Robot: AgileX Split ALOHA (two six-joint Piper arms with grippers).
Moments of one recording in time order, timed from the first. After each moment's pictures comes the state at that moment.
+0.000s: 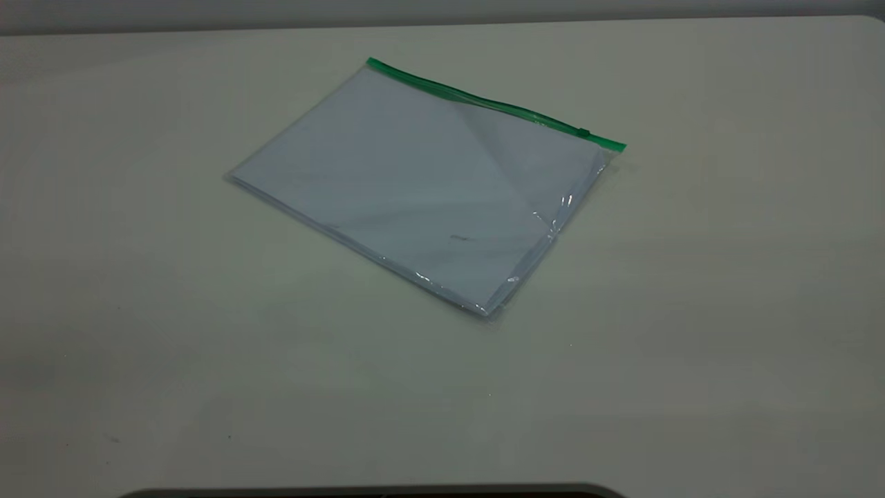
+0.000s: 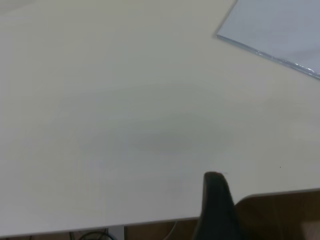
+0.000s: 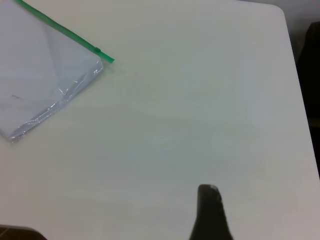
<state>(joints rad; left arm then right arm) -0.05 -0.02 -0.49 -0.01 1.13 0.04 -0.01 -0.02 -0.48 0.05 1.14 -0.12</state>
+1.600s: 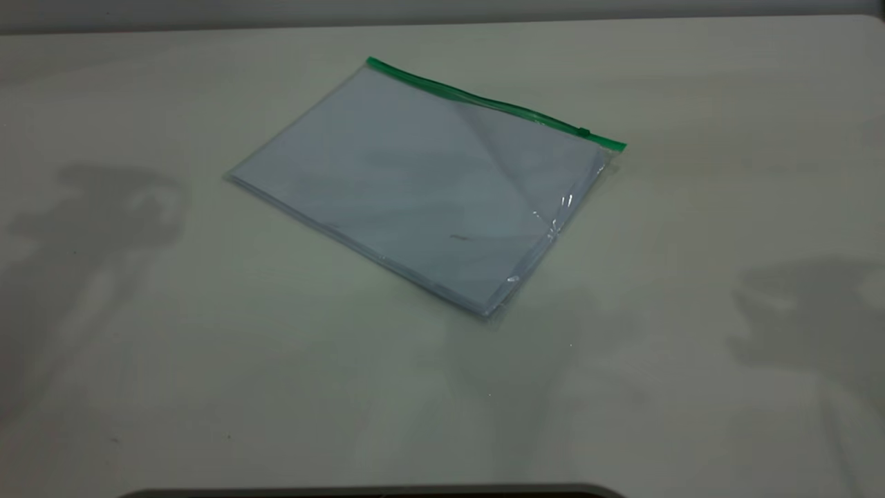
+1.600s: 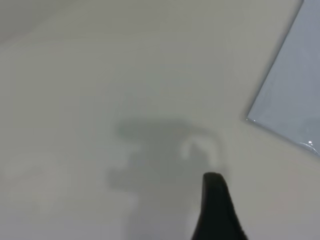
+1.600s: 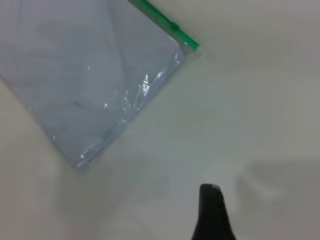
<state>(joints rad) -0.05 1.66 -1.25 -0.02 0.59 0.09 -0.01 1.35 -0.68 0.65 0.46 -0.61</state>
